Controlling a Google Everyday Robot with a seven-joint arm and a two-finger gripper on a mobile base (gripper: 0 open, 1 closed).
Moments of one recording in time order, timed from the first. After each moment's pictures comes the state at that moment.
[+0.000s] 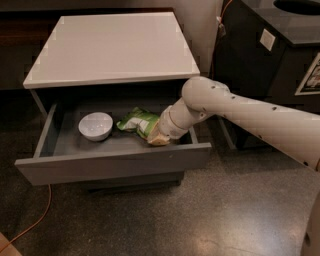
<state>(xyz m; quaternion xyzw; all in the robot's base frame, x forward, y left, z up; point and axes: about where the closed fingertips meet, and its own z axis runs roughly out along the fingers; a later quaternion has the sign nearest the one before) 0.617 -0.002 0.686 -0.66 0.69 0.15 0.27</state>
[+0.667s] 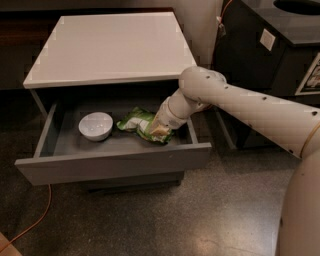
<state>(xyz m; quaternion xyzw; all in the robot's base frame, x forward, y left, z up) 0.649 -0.003 0.692 -0.66 0.69 0.13 0.26</state>
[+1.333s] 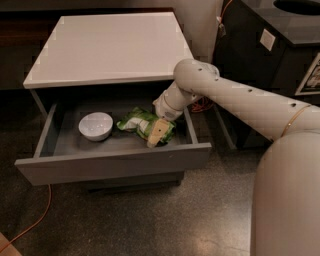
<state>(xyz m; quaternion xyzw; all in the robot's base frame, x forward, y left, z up) 0.685 0.001 0.691 -0.65 0.71 0.13 0.24</state>
